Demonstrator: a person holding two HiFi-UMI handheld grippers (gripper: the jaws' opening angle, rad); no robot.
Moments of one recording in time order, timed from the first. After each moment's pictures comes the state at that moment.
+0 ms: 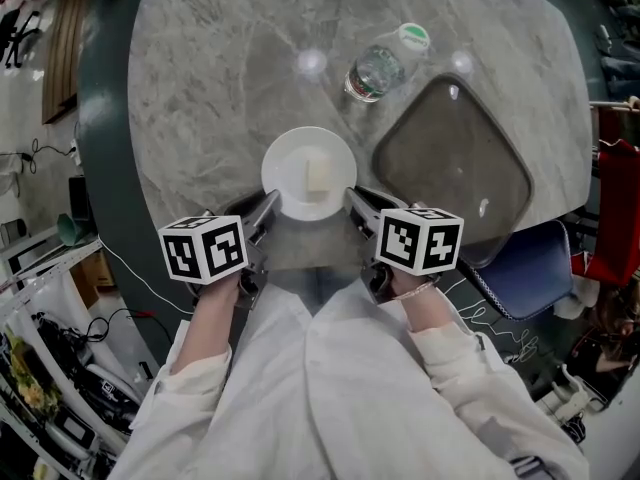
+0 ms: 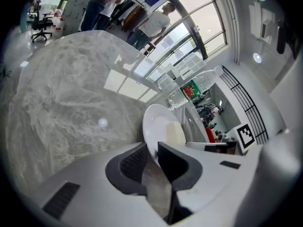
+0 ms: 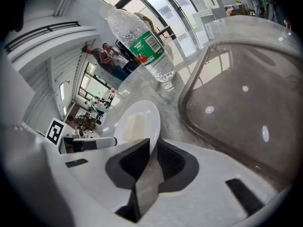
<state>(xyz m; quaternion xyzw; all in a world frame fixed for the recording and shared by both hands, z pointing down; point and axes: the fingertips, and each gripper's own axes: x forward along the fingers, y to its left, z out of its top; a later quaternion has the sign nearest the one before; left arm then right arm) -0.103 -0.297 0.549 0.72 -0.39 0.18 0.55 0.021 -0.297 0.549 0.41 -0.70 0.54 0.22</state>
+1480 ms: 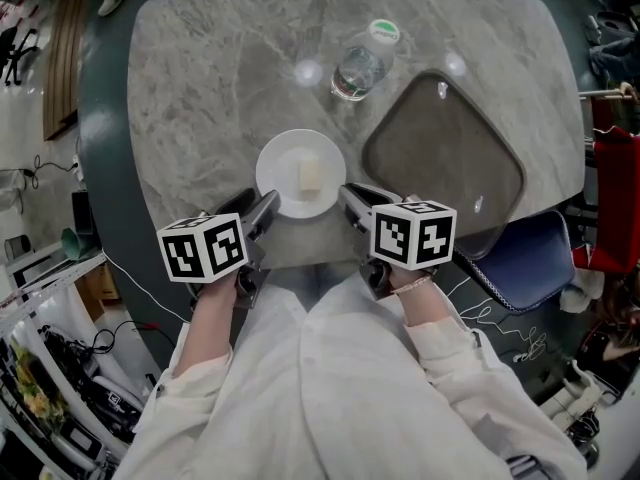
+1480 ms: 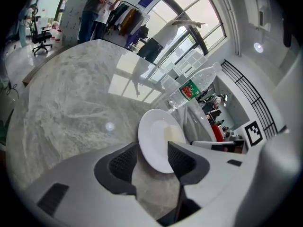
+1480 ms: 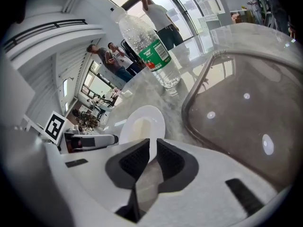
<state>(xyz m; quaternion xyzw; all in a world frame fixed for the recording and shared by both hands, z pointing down) -0.110 -0.298 0.535 0.71 -0.42 0.21 0.52 0.022 -0.296 0.534 0.40 -0.72 0.52 0.22</state>
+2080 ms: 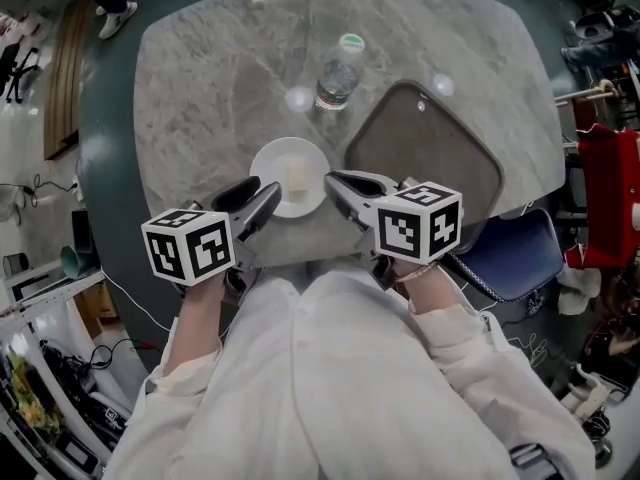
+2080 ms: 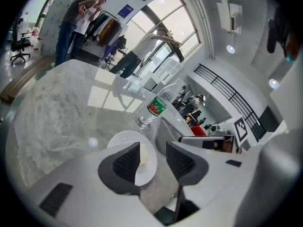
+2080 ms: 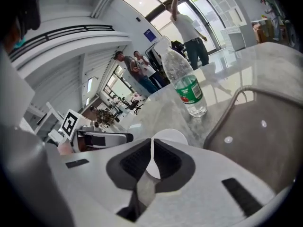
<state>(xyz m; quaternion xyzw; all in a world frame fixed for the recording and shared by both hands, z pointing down) -0.078 -0.313 0.448 0.80 -0.36 0.15 0.45 0.009 -0.312 0.441 0.34 -0.81 0.44 0.17</state>
